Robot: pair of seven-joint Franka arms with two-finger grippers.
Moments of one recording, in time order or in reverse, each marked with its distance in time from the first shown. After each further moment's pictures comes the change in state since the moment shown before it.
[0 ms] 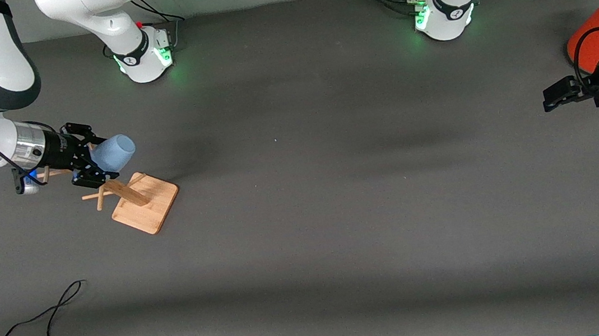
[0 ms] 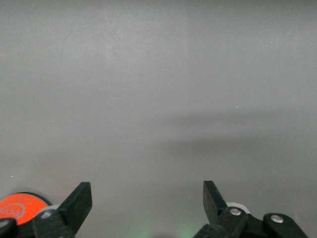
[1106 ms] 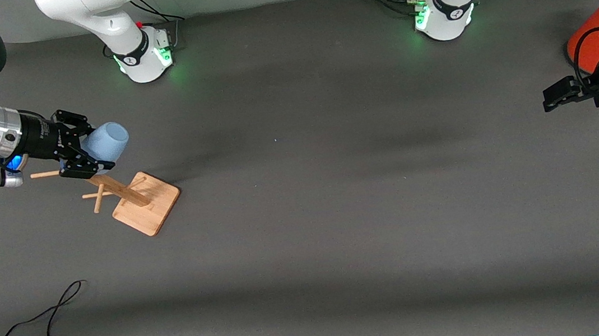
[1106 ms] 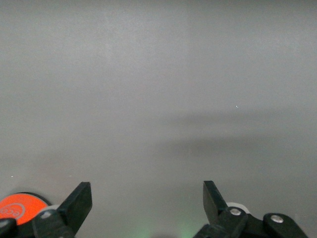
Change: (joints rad) left arm 0.000 0.000 0.000 0.000 0.000 0.000 0.000; right arm 0.001 -0.034 0.038 0.151 0.135 -0.120 0.058
